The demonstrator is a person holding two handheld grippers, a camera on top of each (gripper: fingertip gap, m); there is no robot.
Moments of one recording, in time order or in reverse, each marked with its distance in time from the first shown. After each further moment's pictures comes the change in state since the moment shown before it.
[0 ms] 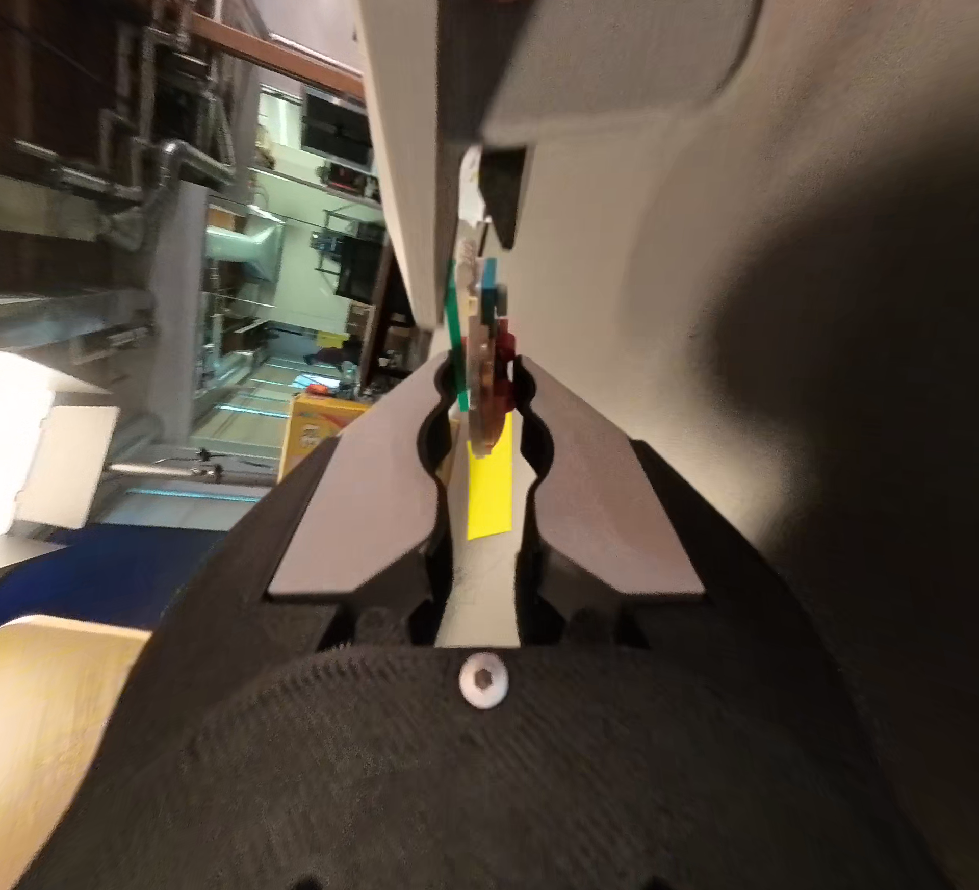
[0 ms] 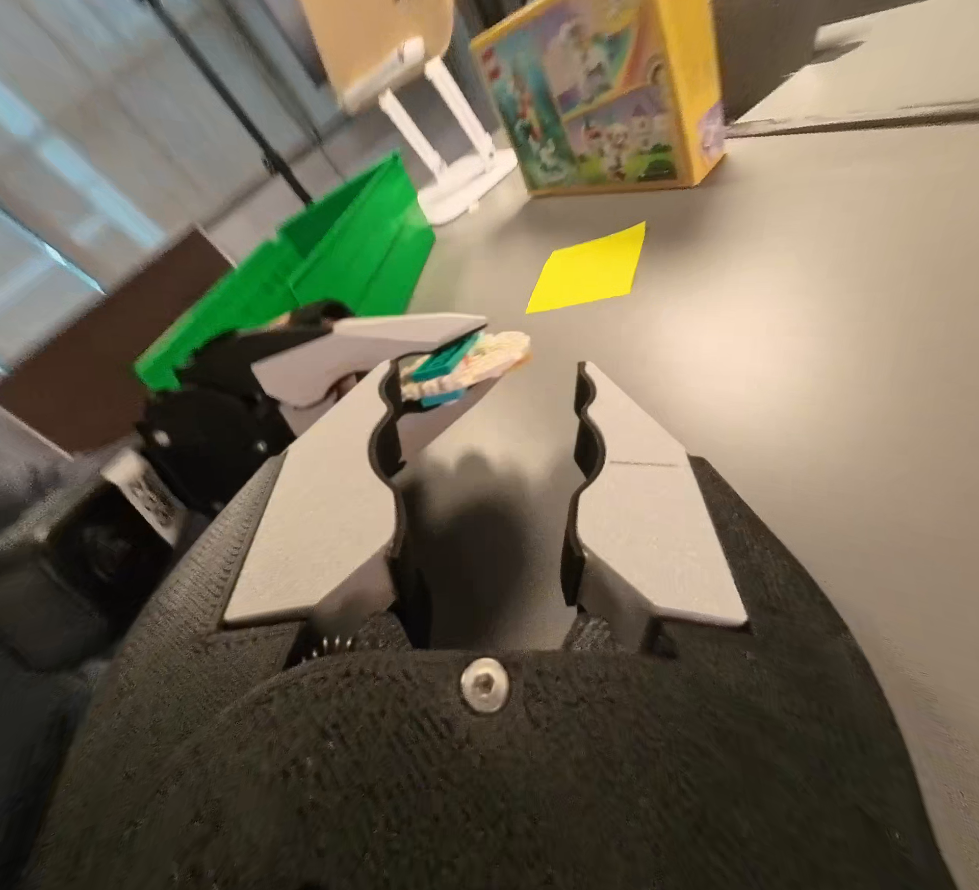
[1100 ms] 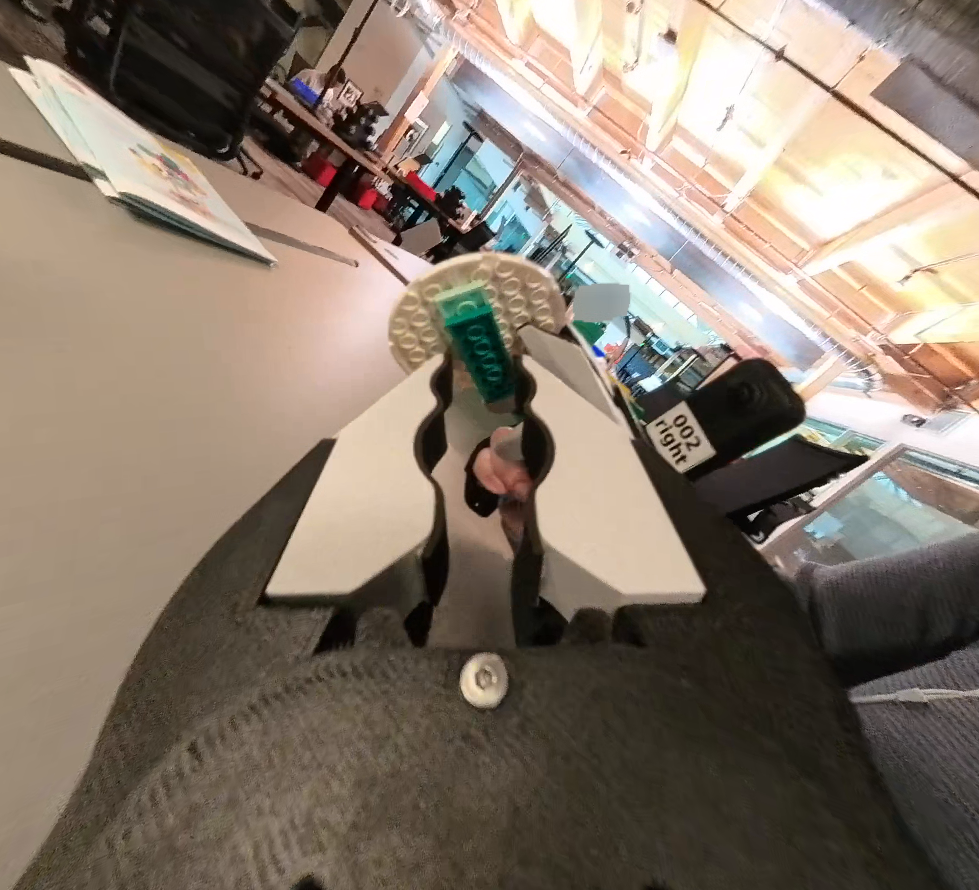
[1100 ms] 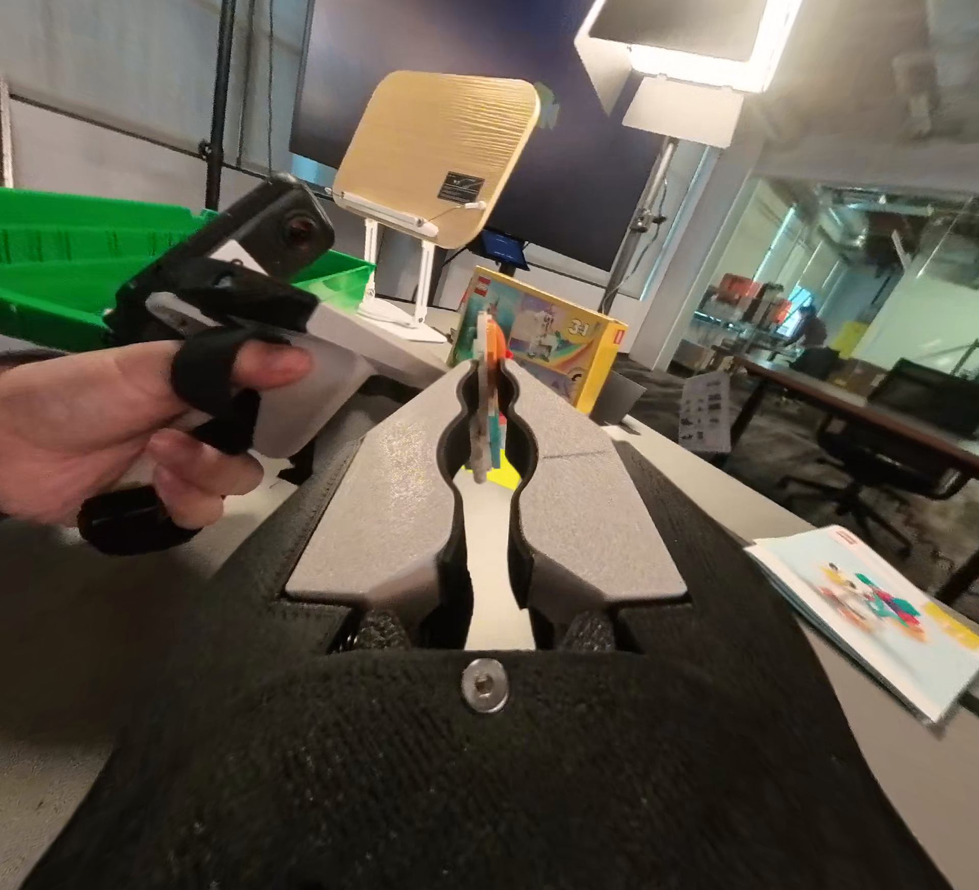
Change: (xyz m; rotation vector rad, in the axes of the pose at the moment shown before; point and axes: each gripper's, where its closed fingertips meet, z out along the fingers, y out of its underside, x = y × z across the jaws) left arm -0.041 -0.056 -0.036 0.603 0.705 -1.826; right arm -0.049 -0.042 -0.022 0.404 0.156 -0.793
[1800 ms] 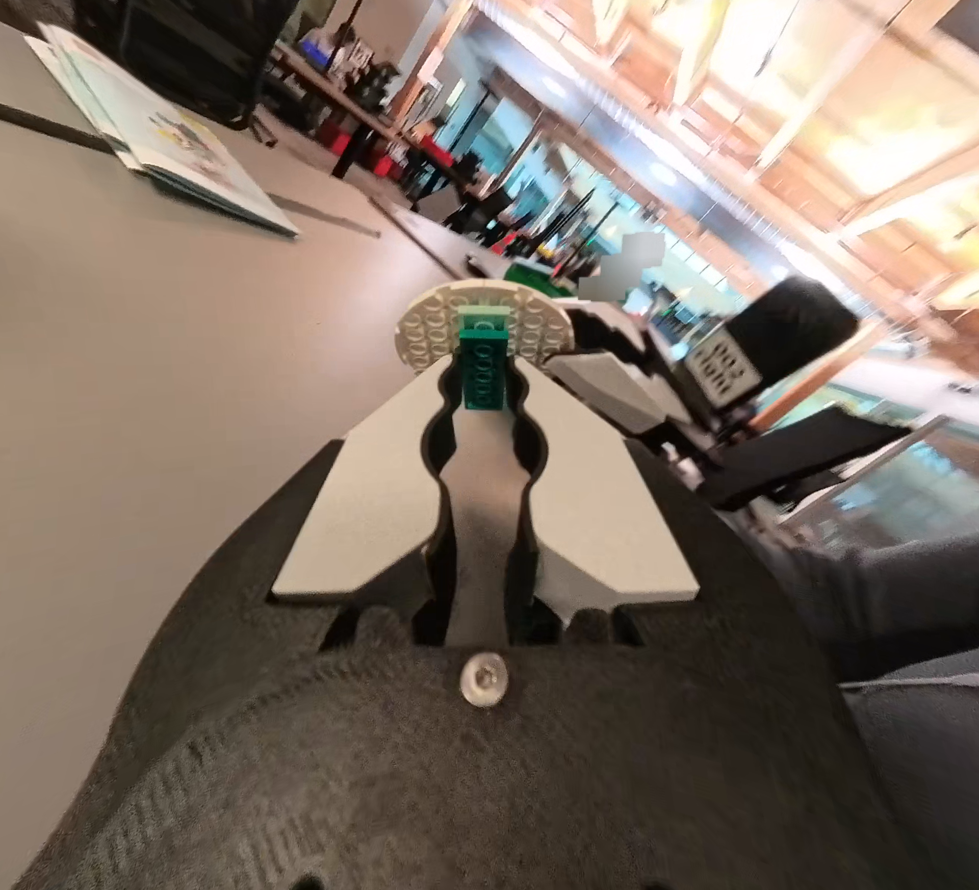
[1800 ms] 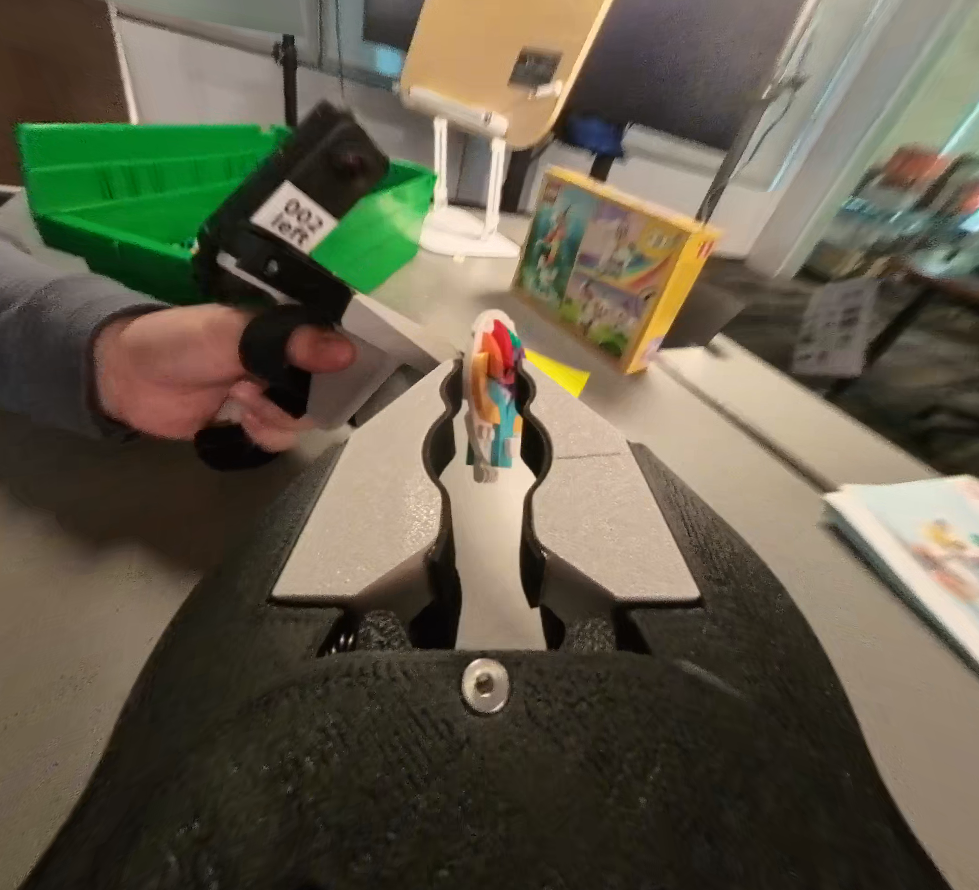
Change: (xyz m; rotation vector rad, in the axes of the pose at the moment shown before) left arm -0.018 0.012 0.002 -0.076 -0.040 0.036; right arm -0.006 0.020 -0.007 -0.201 -0.191 0.084
